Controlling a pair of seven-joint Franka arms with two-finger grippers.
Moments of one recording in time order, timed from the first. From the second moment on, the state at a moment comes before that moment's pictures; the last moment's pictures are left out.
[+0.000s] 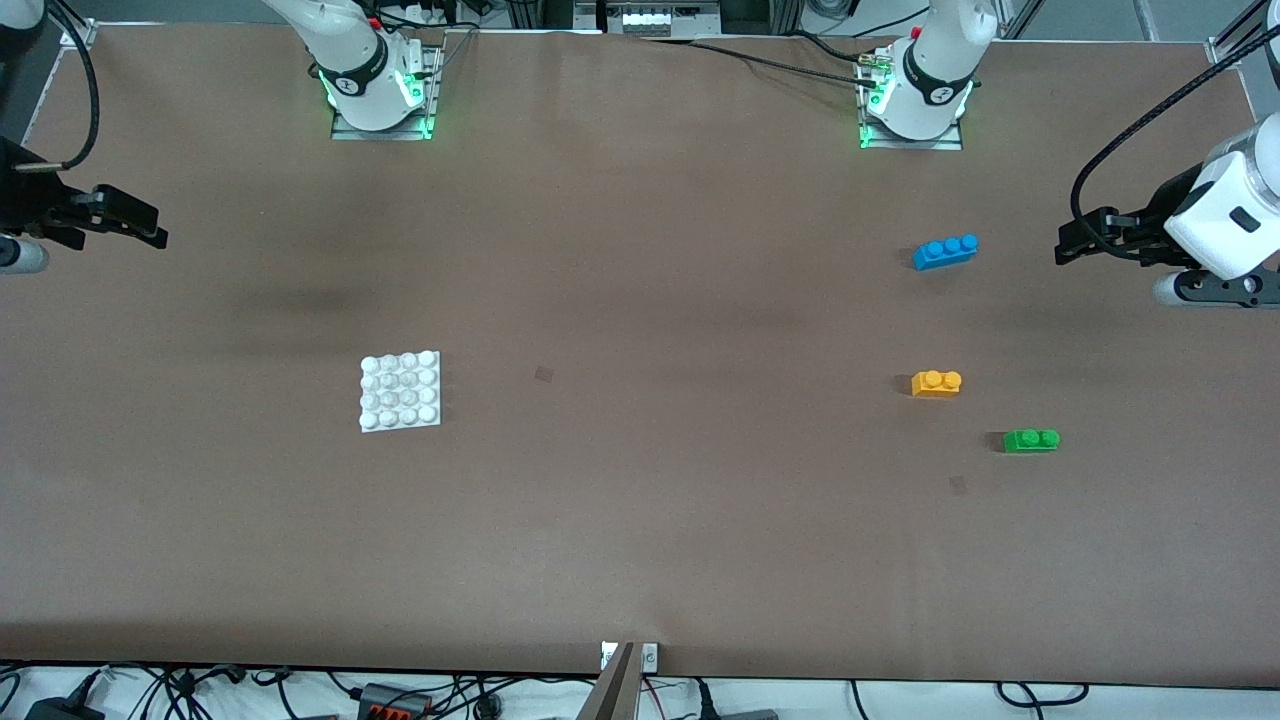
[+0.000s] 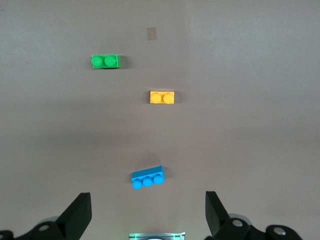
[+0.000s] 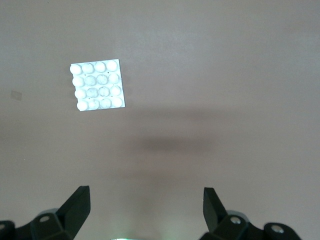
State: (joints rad) left arm -0.06 0.08 0.04 -1.56 -0.03 1.48 -0.02; right arm 0.01 -0.01 -0.09 -1.71 0.00 1.60 -0.10
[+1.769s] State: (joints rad) left arm -0.06 0.15 0.04 -1.57 -0.10 1.54 -0.02; right arm 0.19 0.48 -0.07 -1.88 0.08 2.24 -0.04
